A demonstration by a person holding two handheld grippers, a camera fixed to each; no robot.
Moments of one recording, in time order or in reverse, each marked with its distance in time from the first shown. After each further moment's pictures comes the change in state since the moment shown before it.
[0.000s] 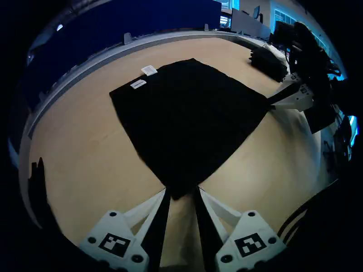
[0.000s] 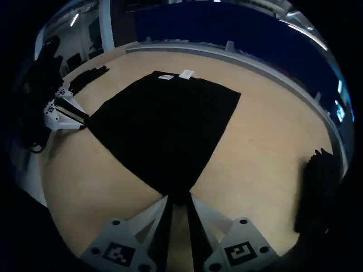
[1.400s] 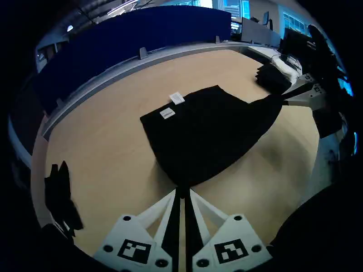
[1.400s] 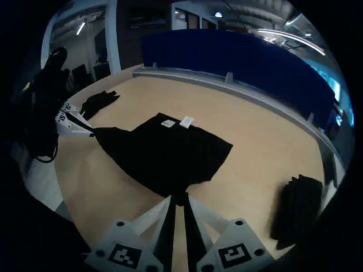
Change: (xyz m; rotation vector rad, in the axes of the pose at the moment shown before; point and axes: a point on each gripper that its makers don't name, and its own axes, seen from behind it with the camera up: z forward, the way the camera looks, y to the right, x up) left arm 0.043 -0.003 -0.071 0.106 0.030 -0.038; right arm 0.072 -0.015 -0.087 0.010 0.139 -0.021
